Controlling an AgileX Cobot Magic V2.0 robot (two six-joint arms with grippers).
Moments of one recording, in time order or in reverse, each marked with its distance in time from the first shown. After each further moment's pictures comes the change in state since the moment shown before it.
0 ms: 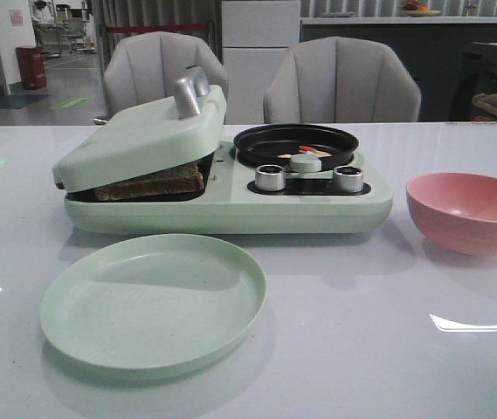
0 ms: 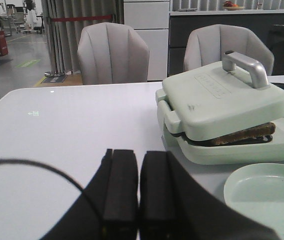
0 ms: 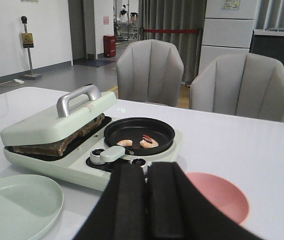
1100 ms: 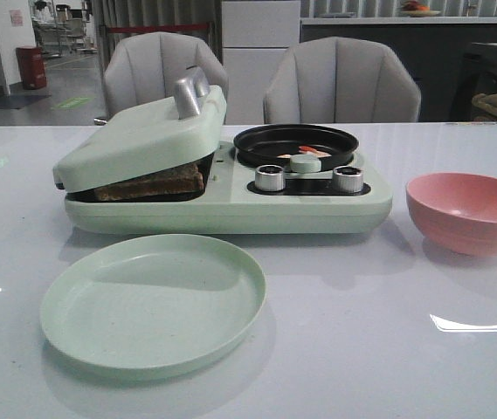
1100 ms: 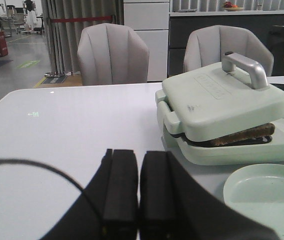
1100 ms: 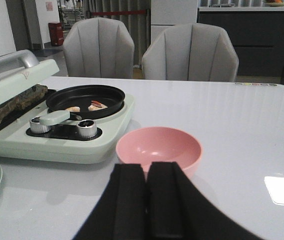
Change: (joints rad) left arm 0.000 0.000 0.000 0.000 -0.002 0.000; right arm -0.146 -0.094 0.234 -0.246 -0.102 0.285
